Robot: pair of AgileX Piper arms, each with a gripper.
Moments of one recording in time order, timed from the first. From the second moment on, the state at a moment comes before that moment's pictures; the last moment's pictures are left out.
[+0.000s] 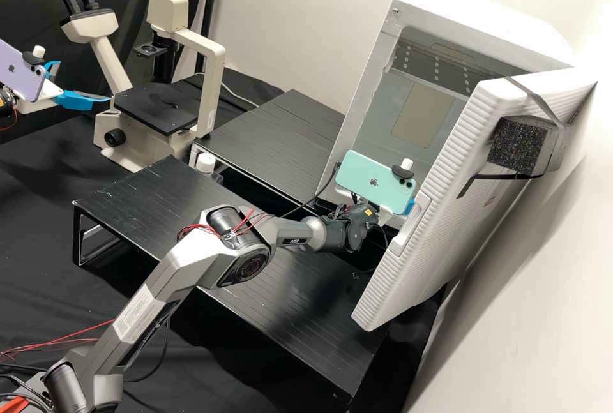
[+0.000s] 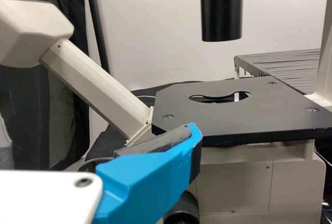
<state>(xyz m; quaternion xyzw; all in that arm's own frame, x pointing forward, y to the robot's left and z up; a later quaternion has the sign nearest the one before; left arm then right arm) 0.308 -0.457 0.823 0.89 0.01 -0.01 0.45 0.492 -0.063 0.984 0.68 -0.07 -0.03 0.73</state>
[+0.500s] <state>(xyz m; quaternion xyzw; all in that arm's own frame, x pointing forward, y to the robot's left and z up) 0.308 -0.457 0.823 0.89 0.01 -0.01 0.45 0.494 -0.065 0.981 0.69 -0.07 -0.03 0.72</state>
